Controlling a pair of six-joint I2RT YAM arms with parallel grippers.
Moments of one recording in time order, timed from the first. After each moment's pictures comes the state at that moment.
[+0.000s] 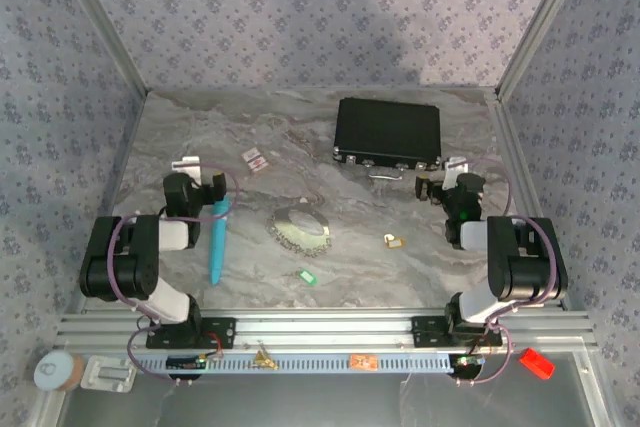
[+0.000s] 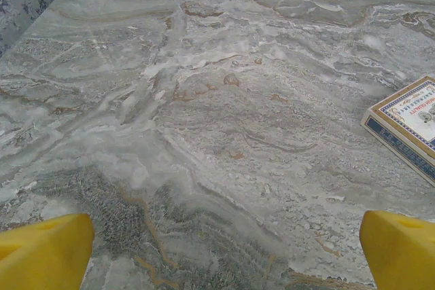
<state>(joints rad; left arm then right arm) 0.01 1.53 0.40 0.72 -0.07 -0.01 -0.05 1.51 0.38 0.70 -0.06 -0.05</state>
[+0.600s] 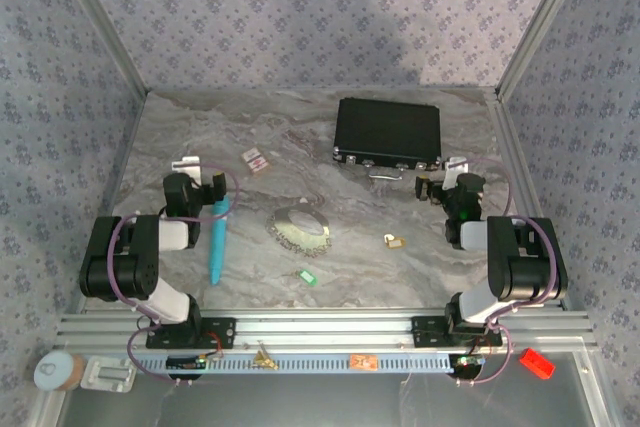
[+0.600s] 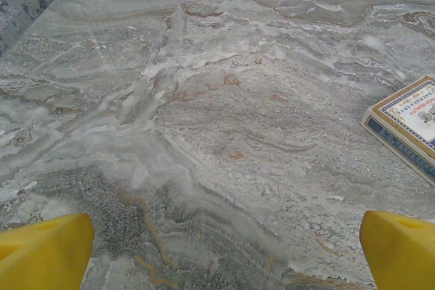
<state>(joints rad) 0.01 1.53 0.40 0.72 -0.07 -0.01 -0.05 1.52 0.38 0.70 -0.06 -0.05</state>
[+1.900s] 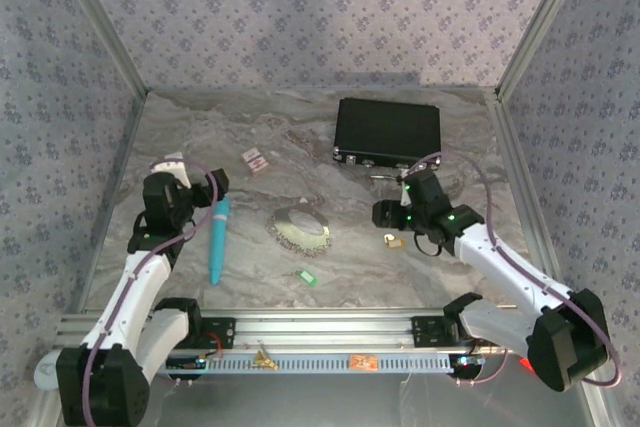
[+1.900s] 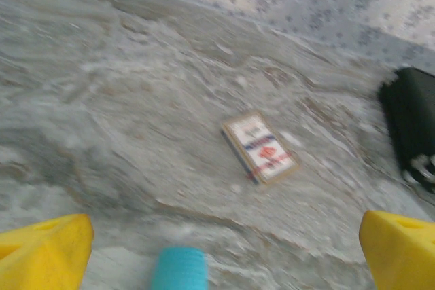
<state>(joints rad) -0.09 0.85 0.51 -0.09 0.07 -0.35 0.53 1.07 0.69 -0.53 -0.07 0.45</state>
